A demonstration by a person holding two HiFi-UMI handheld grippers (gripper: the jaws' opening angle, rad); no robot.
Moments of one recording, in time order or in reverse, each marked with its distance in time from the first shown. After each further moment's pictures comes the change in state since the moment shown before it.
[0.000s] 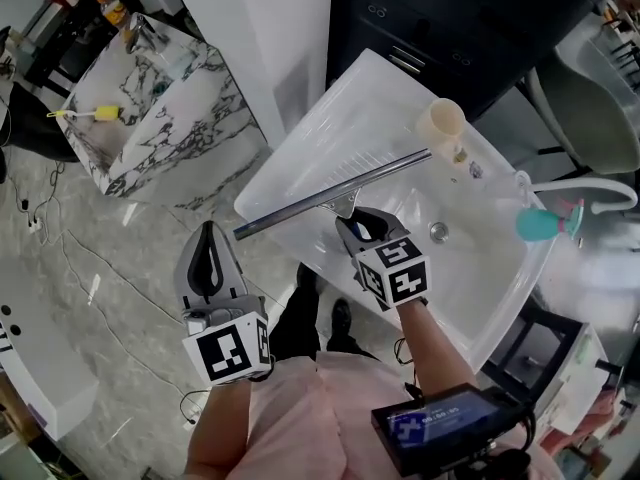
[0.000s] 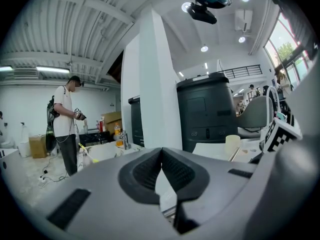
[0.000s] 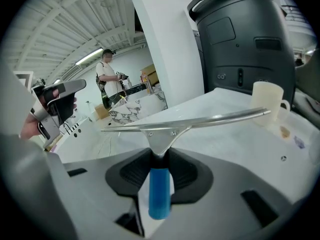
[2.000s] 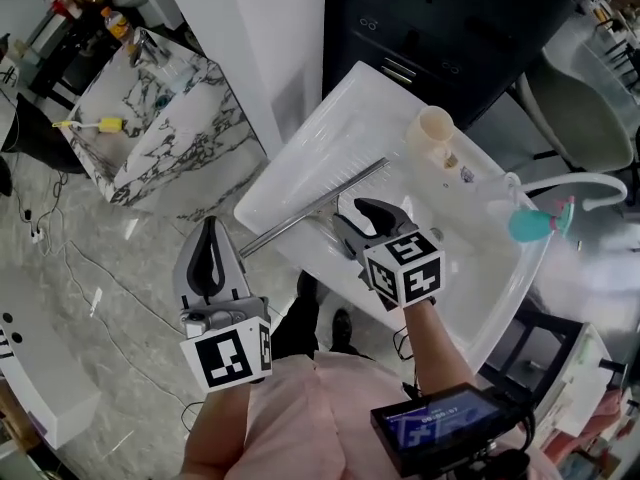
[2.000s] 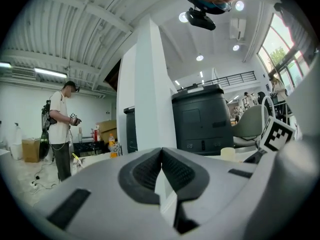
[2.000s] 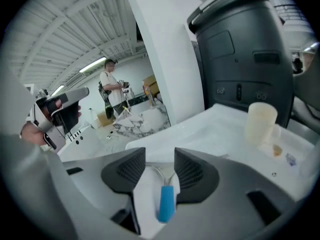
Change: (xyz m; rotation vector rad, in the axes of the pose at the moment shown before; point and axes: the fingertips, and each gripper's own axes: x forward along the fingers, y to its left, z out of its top) left arm -0.002 -0.014 0.046 0.006 -0.104 -0.043; right arm -0.032 0.000 0.049 0.005 -0.098 0.024
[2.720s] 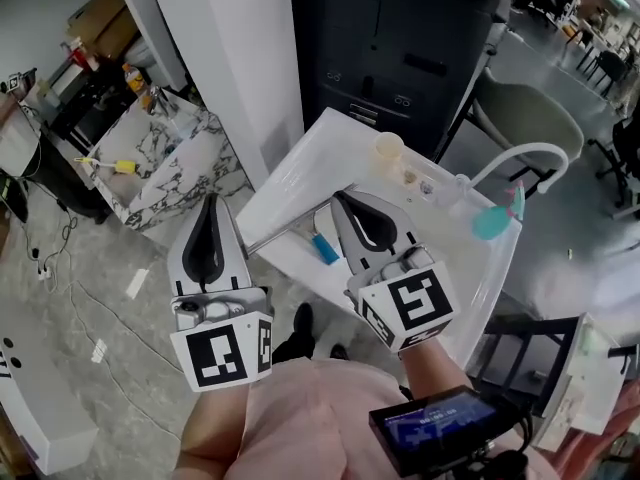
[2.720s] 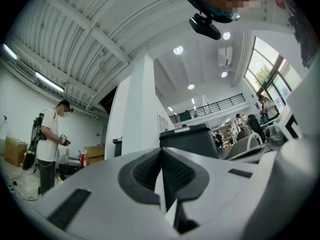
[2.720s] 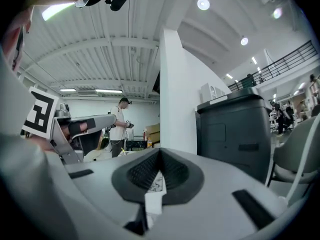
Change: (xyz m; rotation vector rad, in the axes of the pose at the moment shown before) left arm -0.068 -0.055 0.145 -0.016 -0.322 -0.078; right arm -0.191 0.080 0.128 -0.267 -0.593 -0.114
